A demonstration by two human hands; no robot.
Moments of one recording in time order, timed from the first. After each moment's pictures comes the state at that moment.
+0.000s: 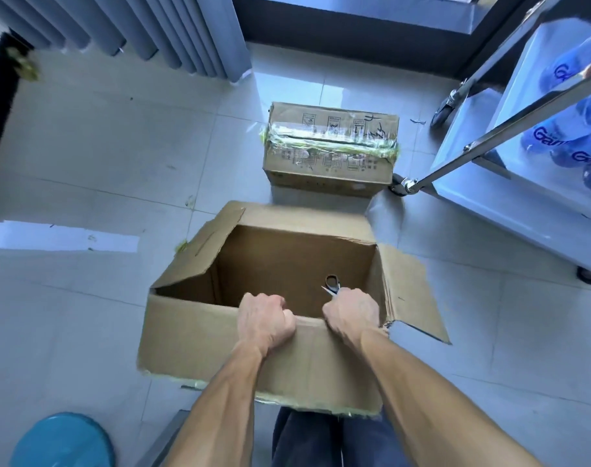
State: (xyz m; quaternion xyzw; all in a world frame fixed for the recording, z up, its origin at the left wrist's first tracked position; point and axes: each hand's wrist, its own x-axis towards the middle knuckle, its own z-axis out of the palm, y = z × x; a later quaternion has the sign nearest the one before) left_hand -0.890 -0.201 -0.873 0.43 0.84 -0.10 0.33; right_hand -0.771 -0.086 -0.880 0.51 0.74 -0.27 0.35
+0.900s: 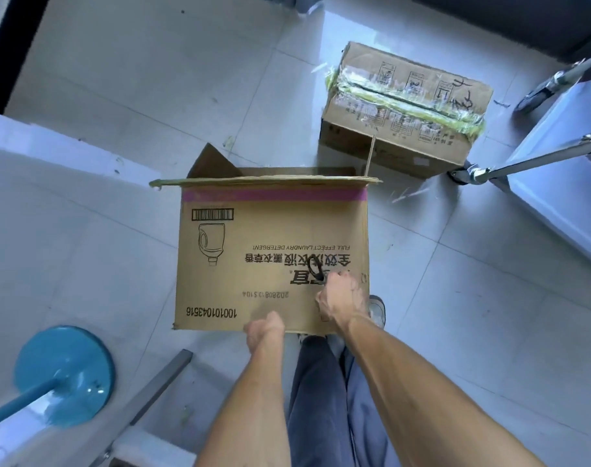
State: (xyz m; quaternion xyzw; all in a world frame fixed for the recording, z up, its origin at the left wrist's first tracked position) left_hand -0.855 -0.302 -0.940 -0.43 0.78 0.17 0.43; right_hand -0.814 -0.172 -0.932 0.42 0.78 -0.29 0.36
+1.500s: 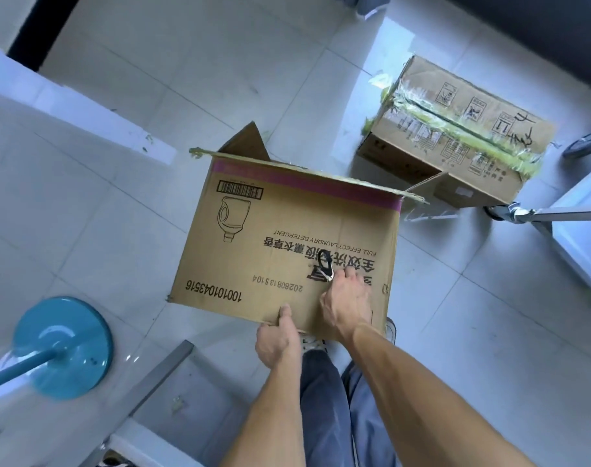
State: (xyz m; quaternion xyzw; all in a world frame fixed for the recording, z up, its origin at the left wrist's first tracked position) left_hand -0.866 -0.315 -0.964 -0.47 0.78 0.24 0.34; right_hand -0.871 -0.189 -0.948 0.32 0.86 -0.21 0.33
